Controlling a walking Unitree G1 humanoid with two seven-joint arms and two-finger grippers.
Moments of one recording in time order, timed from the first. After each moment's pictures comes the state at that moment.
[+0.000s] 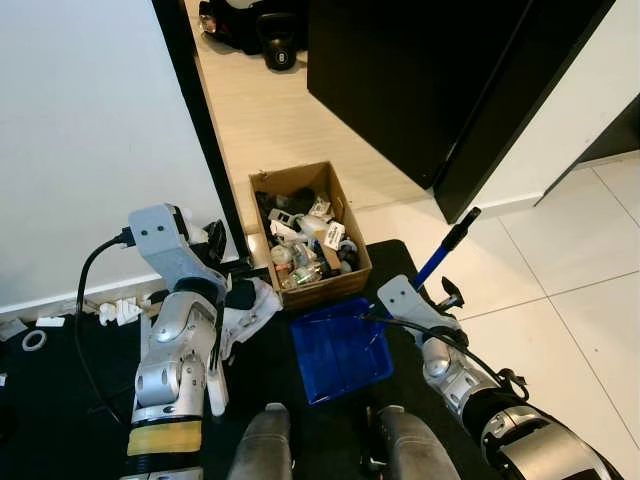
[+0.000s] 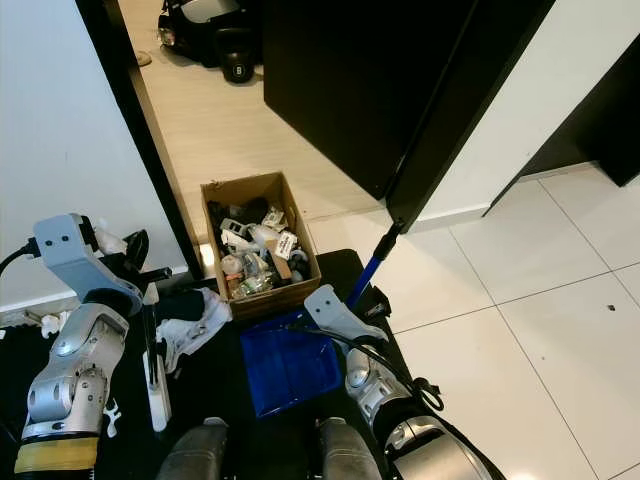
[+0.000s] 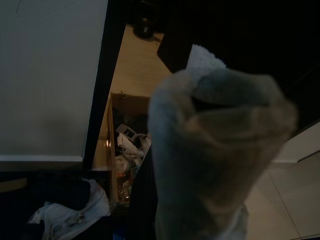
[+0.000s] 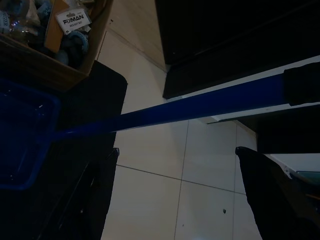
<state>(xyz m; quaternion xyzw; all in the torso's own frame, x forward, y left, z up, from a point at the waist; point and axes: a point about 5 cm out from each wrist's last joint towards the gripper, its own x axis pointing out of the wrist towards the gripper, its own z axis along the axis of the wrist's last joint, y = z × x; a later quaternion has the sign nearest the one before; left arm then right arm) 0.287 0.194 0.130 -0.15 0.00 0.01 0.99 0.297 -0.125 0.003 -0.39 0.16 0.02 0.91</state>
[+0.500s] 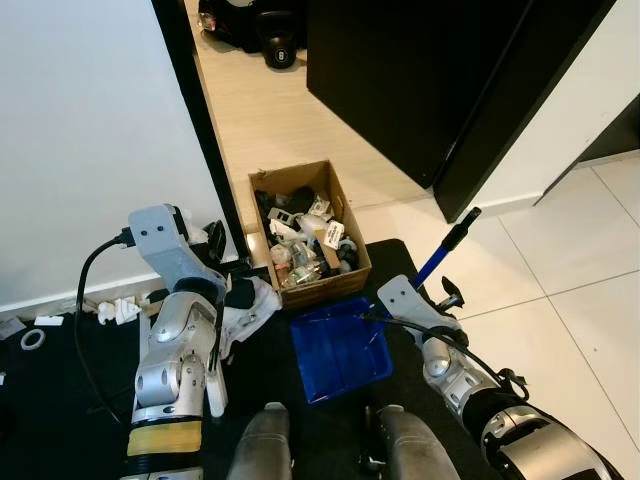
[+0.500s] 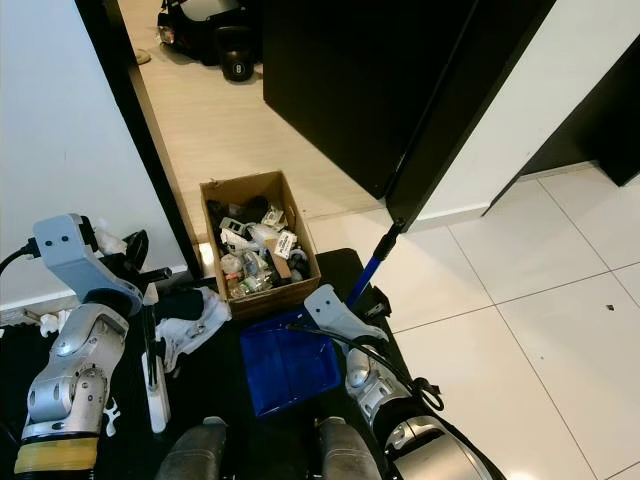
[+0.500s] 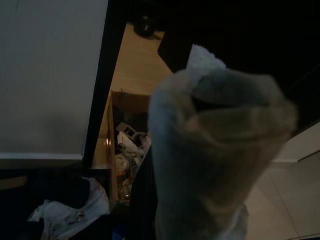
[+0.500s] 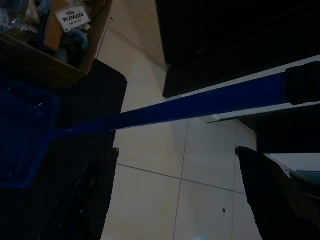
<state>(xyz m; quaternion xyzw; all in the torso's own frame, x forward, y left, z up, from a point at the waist) 0.286 0.194 0.129 -0.15 0.00 0.01 0.99 0.297 -0.125 0.003 -0.39 0.16 0.02 0.91</state>
